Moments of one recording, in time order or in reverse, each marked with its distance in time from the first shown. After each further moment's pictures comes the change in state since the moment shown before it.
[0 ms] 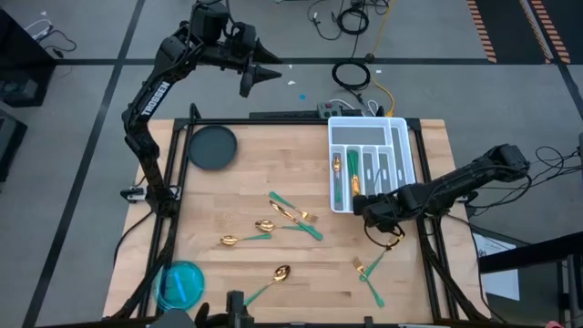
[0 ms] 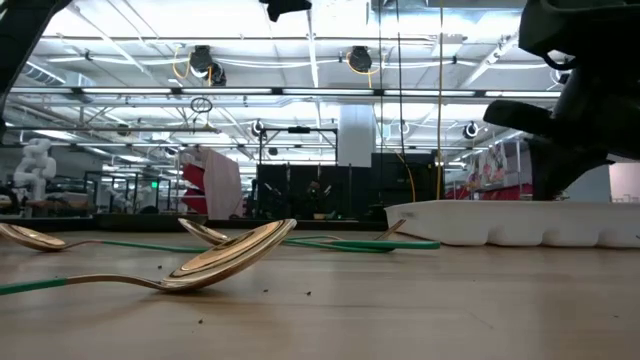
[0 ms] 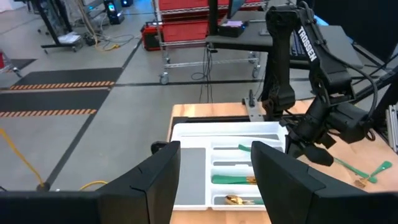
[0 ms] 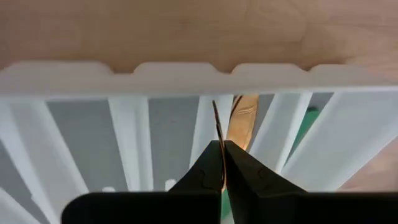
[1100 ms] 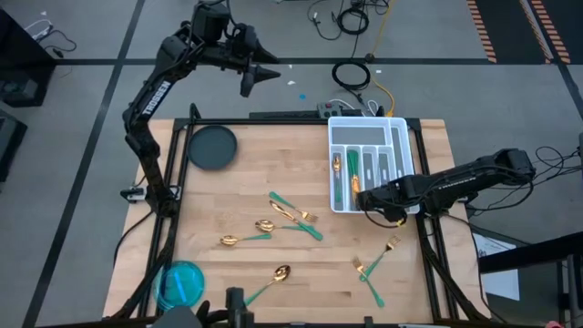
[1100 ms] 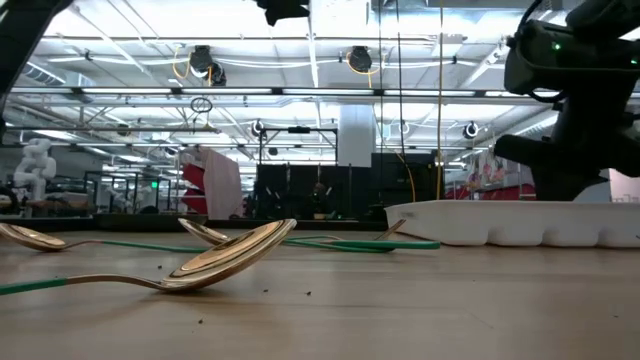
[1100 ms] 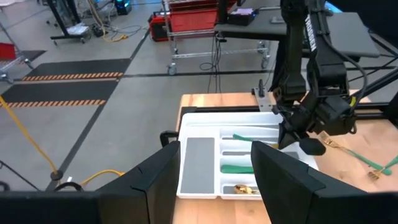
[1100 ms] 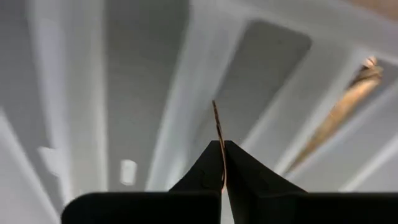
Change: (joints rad) left arm 0.005 0.007 -0.001 -0.029 -0.043 0.033; right arm -0.193 -0.053 -0.107 0.032 -0.024 -0.398
